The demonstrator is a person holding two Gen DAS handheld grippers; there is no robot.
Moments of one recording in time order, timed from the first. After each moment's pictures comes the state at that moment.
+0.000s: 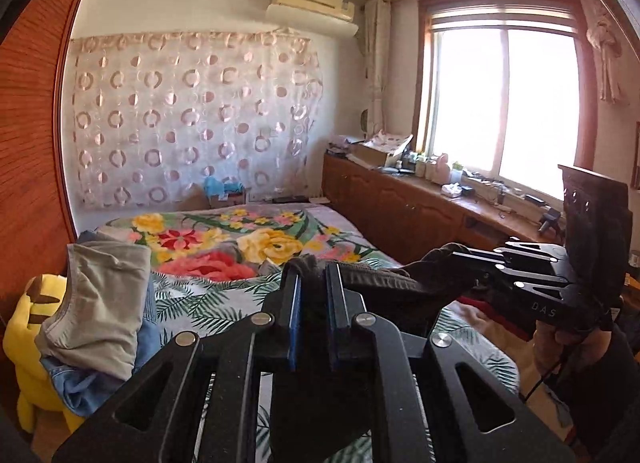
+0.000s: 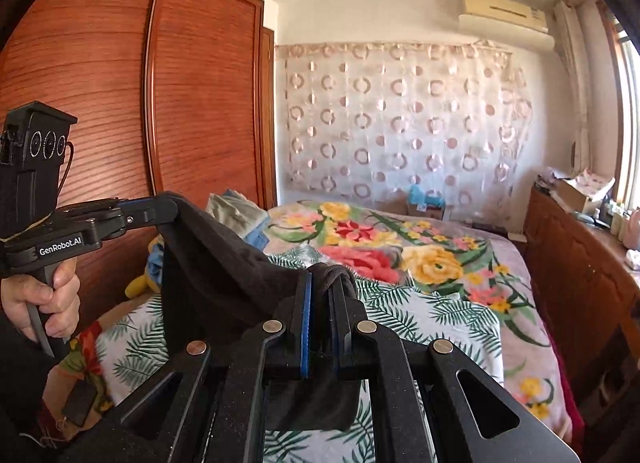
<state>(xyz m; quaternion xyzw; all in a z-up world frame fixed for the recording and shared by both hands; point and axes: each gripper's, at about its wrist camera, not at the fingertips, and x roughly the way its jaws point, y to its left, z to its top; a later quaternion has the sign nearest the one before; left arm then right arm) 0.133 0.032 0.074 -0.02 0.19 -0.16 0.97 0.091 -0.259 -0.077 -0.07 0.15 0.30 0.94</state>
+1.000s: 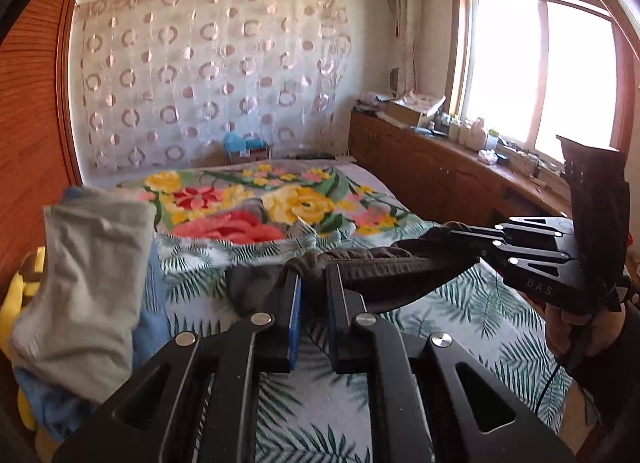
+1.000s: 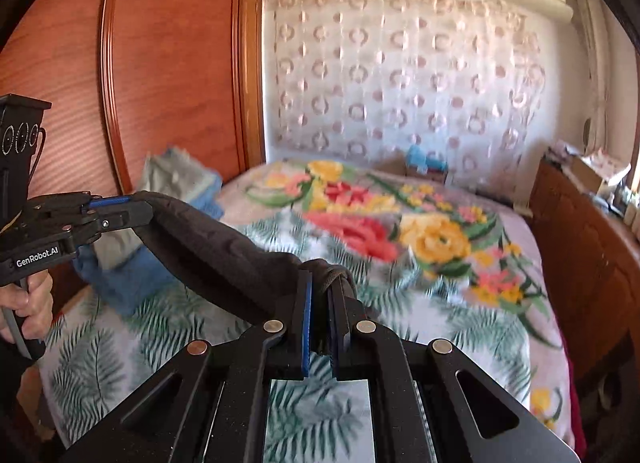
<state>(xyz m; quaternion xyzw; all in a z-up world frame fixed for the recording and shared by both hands) 0.196 0.042 0.009 -0.01 0.27 -0.13 0.95 0.233 -0.192 -0.044 -0.10 0.23 0.29 0.93</state>
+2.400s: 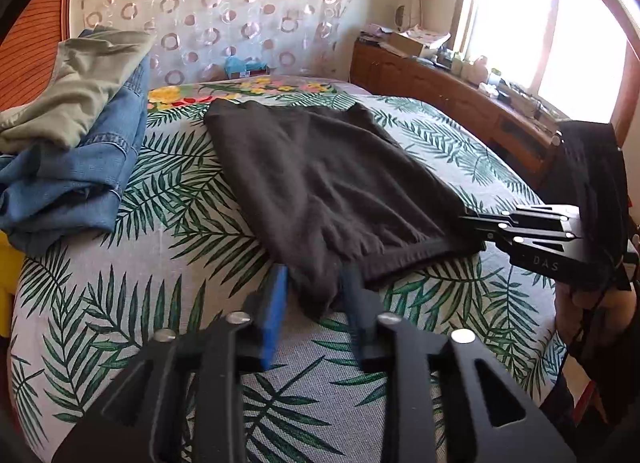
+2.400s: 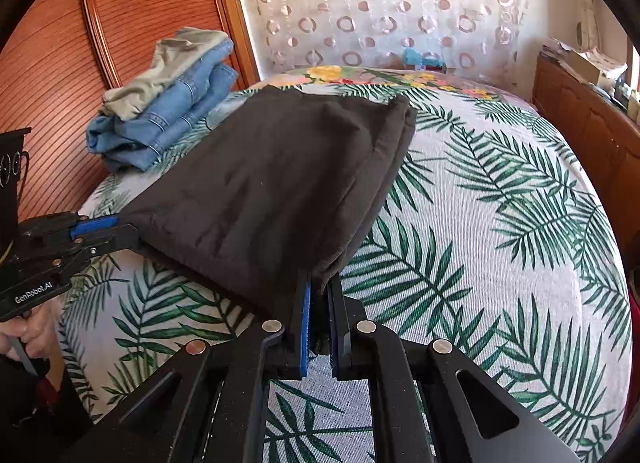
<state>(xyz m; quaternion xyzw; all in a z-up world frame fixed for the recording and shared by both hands) 0.105 0.023 -0.088 -0.02 0.37 -0.12 0.92 0.219 -0.214 -0.069 -0.05 0.36 0.27 0.89</state>
